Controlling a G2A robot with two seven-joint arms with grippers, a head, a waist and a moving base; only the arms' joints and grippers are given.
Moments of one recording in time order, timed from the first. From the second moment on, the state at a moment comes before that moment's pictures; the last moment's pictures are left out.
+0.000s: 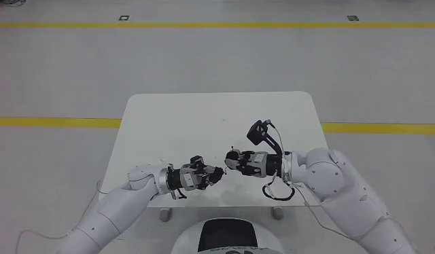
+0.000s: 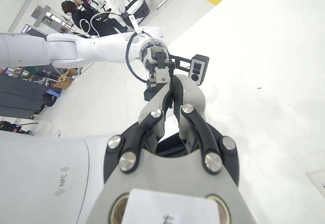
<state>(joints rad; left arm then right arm) 1.33 -0.99 -0.84 -1.39 -1.17 0.22 -1.17 -1.44 -0.99 1.10 -1.96 -0.29 -0.34 0.83</state>
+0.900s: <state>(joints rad) 1.34 -1.00 -0.85 -1.39 -1.17 0.21 -1.16 -1.42 -0.96 1.08 -1.97 -0.29 -0.34 0.83</state>
